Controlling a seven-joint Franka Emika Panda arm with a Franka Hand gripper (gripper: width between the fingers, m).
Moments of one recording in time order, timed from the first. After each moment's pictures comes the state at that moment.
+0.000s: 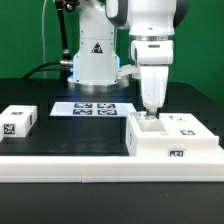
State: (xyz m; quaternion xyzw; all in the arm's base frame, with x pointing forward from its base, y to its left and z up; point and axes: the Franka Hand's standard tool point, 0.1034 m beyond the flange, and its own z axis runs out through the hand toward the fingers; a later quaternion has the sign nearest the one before) arm 0.424 0.088 0.022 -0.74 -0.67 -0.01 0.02
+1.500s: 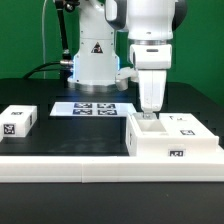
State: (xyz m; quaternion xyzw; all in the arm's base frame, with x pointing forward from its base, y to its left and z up) arm 0.422 0.086 0.024 -0.75 -0.66 0.00 0.02
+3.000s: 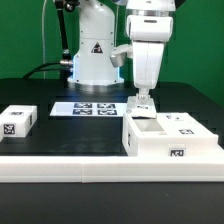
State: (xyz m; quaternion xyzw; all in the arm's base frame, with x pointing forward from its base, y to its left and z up) arm 0.459 0.068 0.065 -0.77 -0.64 0.01 0.01
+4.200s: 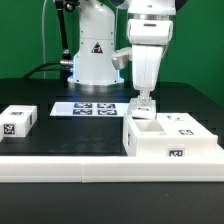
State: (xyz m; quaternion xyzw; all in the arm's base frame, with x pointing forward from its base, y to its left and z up) arm 0.450 0.072 0.059 -0.78 -0.63 0.01 0.01
